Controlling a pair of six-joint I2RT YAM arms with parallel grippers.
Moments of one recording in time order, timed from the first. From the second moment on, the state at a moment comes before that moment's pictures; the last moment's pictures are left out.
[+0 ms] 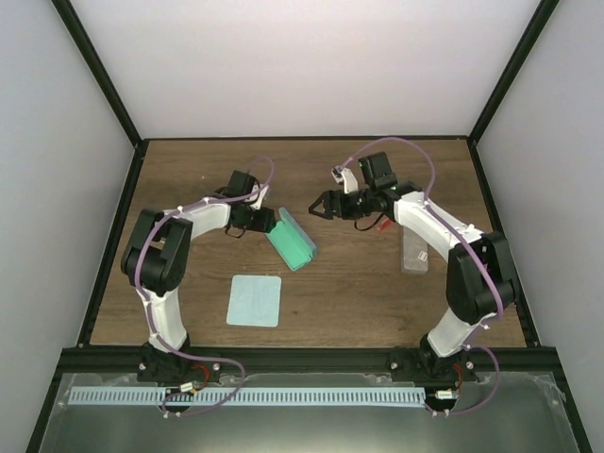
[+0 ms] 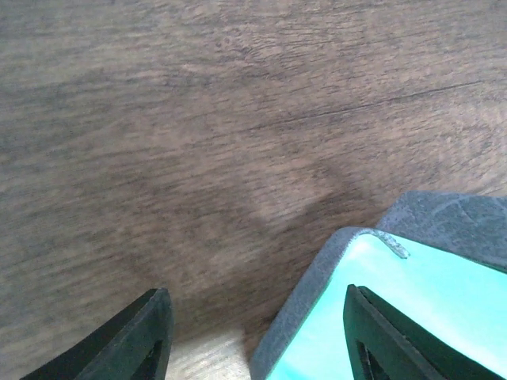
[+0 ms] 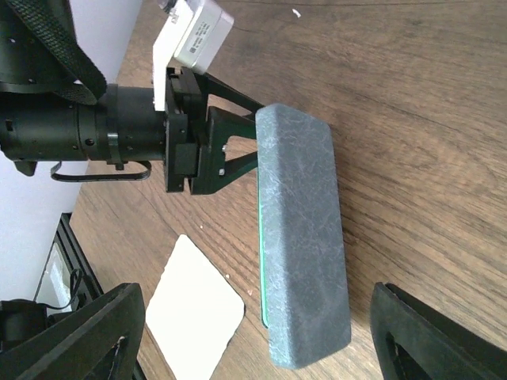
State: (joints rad) left arm -0.35 1.92 1.18 -0.32 0.23 -0.15; right arm 0.40 1.66 1.23 -0.44 -0.68 0.30
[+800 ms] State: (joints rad) left arm -0.38 1.90 1.14 -0.31 0.27 -0.17; right arm 0.39 1.63 1.18 -0.44 -0.68 0.30
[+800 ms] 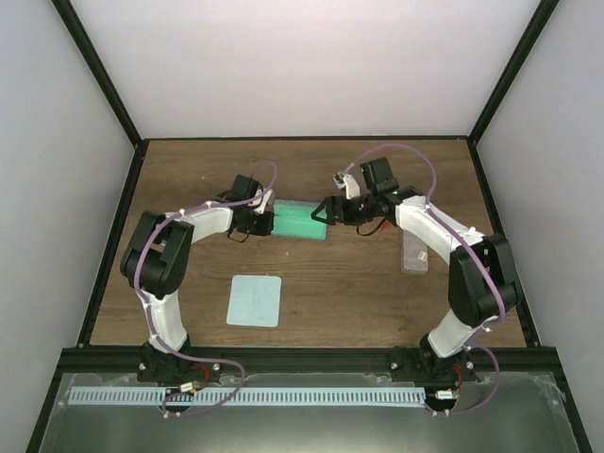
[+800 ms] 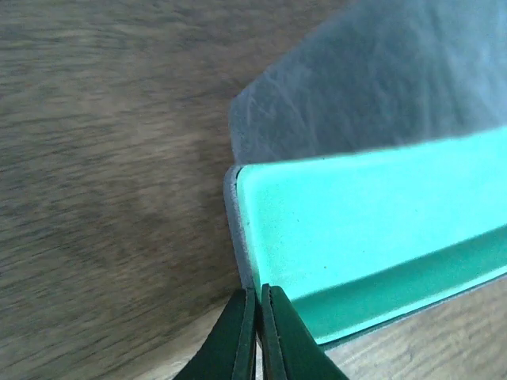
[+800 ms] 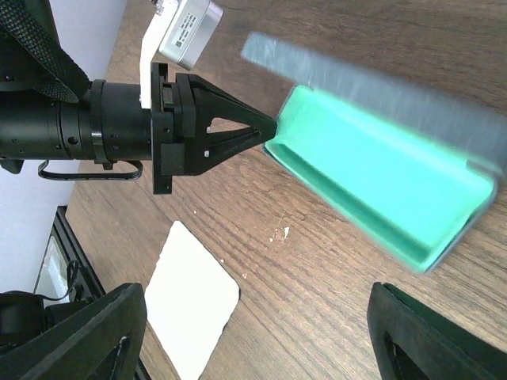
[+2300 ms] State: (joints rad) left arm -0.50 1.30 0.78 -0.44 -0.03 -0.61; right arm 0.82 1.61 1.02 -0.46 -0.38 0.36
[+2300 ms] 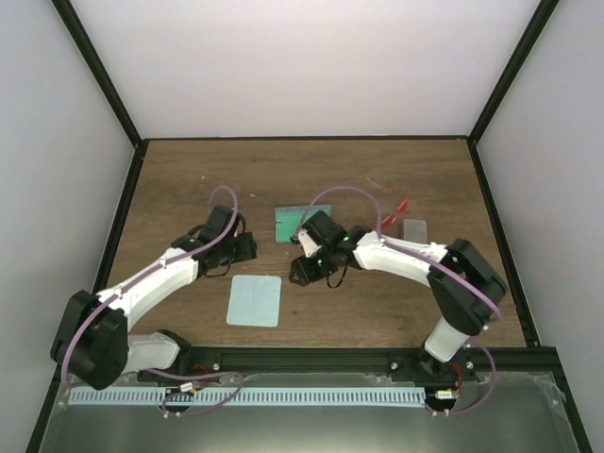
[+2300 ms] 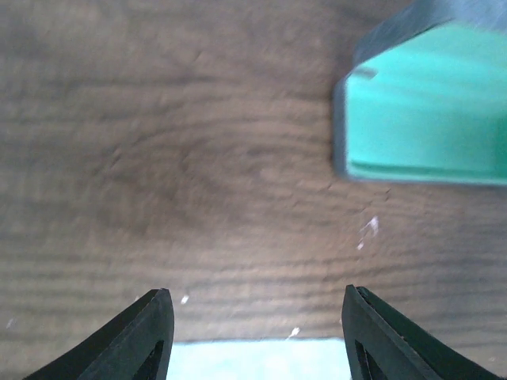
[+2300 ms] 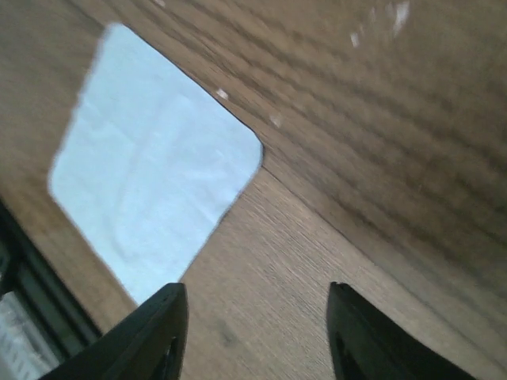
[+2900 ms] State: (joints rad) left arm -0.46 1.05 0.63 -0.55 0.00 -0.76; right arm 0.98 1.82 1.12 -0.35 -0.47 0.36
